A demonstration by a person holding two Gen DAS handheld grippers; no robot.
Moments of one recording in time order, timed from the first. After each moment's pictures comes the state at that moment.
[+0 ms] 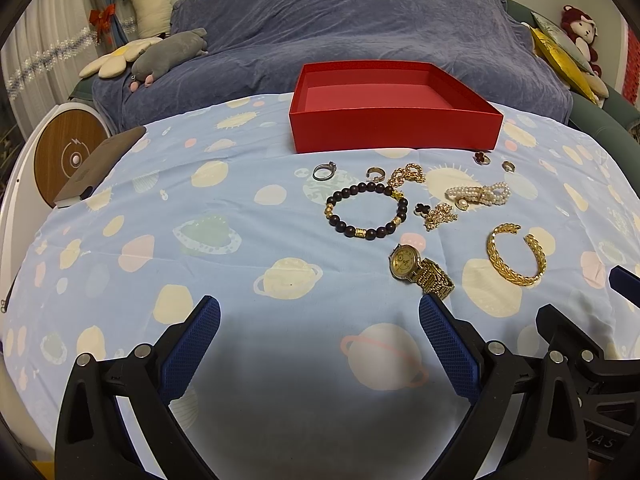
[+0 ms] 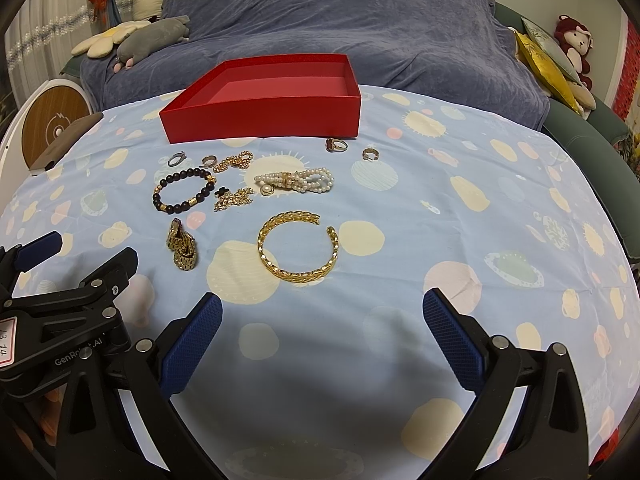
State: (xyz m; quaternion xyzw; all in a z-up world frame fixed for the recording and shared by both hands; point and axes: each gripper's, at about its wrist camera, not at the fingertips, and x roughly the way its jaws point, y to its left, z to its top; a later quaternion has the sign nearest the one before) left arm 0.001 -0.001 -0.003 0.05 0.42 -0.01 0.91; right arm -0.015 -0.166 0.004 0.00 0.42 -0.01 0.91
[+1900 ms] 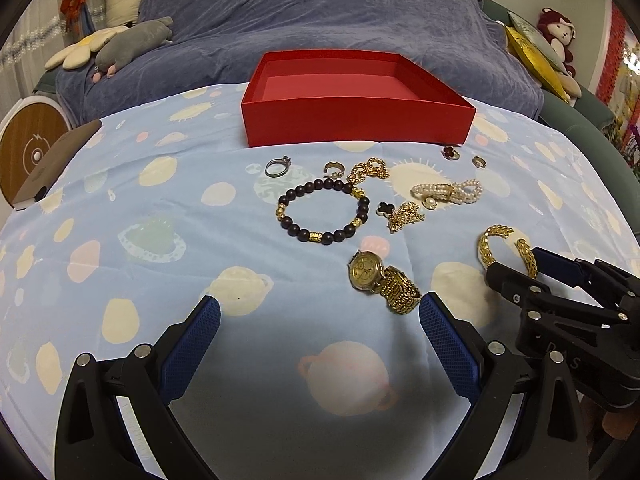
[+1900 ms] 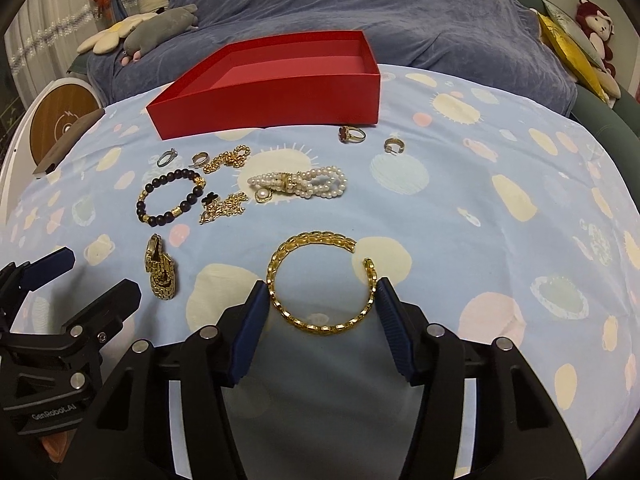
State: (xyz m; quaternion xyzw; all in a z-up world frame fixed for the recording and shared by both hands) left arm 0.018 -0.007 -0.013 0.02 0.44 -0.08 0.90; right arm 0.026 -0.179 -0.019 0.02 0.45 0.03 0.89
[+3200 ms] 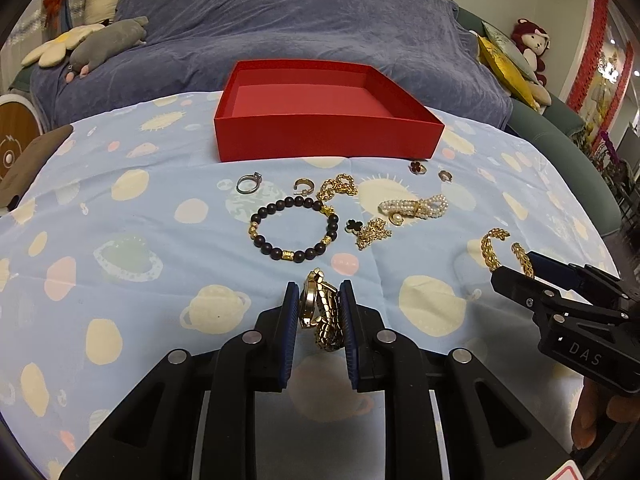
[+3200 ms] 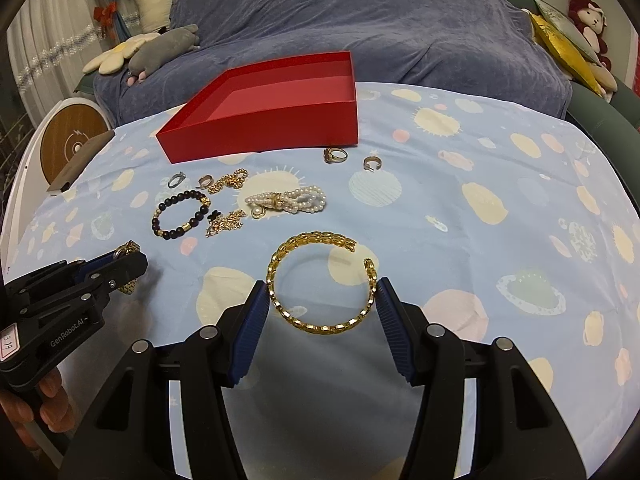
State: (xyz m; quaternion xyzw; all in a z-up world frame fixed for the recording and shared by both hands) left arm 0.021 0.000 0.003 -0.01 0.43 -0.15 0.89; right arm 0.010 -0.195 0.006 0.04 0.43 0.04 0.90
